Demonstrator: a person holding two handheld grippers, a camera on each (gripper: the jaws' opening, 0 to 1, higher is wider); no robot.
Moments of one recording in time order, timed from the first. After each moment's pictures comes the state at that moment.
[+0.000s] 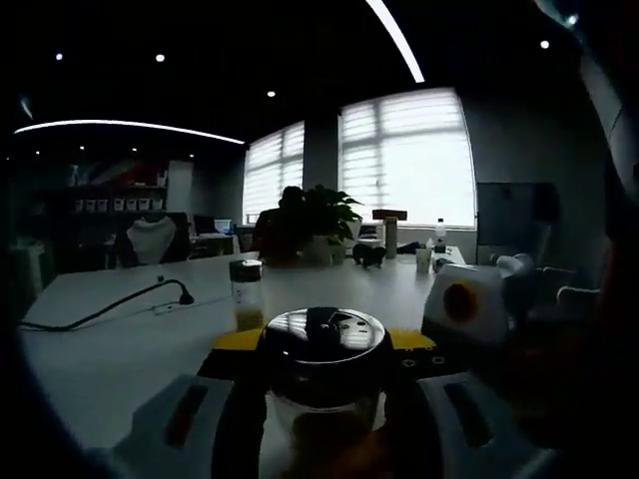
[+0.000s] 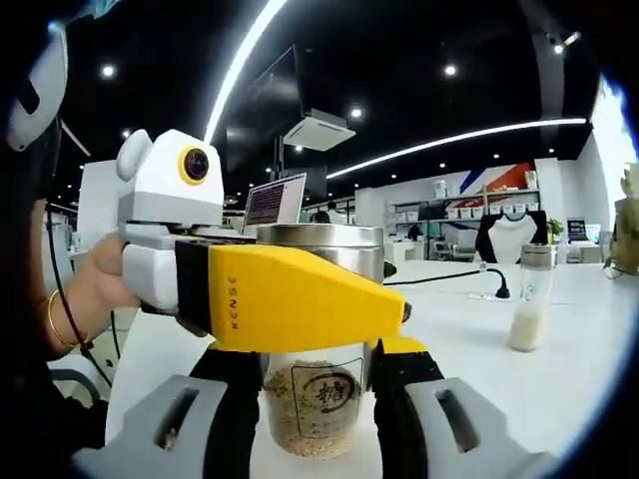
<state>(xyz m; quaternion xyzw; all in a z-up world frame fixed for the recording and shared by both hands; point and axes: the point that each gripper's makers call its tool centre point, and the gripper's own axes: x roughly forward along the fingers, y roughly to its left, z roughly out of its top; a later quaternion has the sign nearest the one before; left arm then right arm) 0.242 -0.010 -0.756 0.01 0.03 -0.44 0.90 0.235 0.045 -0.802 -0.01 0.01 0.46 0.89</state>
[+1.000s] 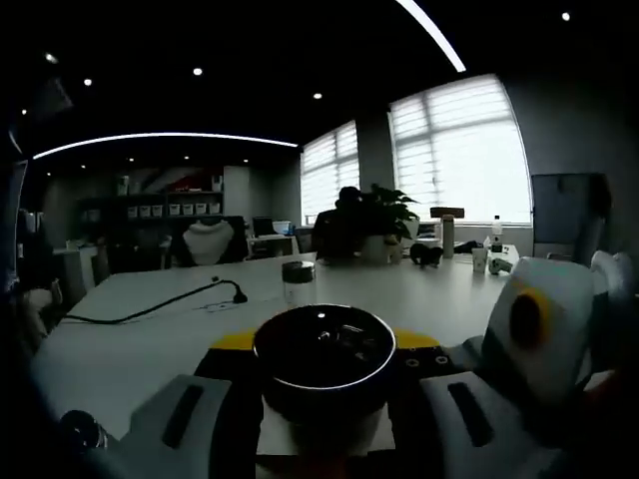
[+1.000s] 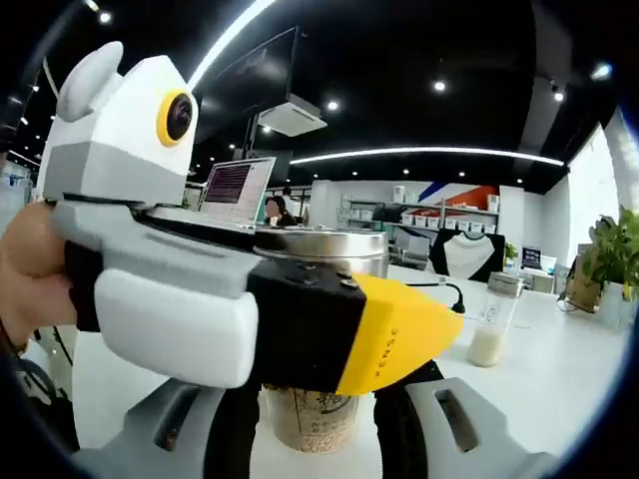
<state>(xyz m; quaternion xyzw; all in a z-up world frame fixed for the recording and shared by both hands) 0.257 0.010 -0.749 0.01 0.02 -0.31 0.95 0.245 0.053 -0.792 -0.08 0.00 0.36 0.93</state>
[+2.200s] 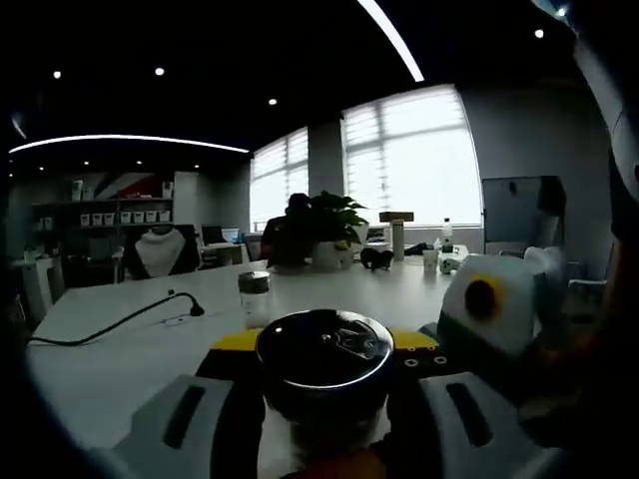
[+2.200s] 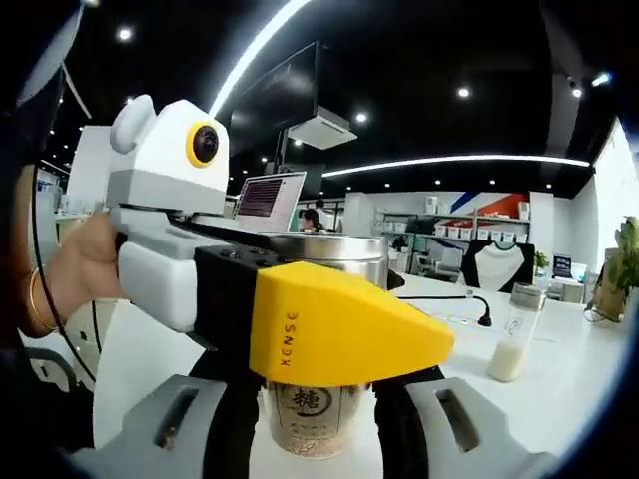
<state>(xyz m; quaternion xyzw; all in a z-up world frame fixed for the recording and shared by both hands) 0.235 -0.006 -0.743 0.02 0.00 -0.44 0.90 0.232 0.052 -0.786 -0.07 -0.02 0.44 0.89</state>
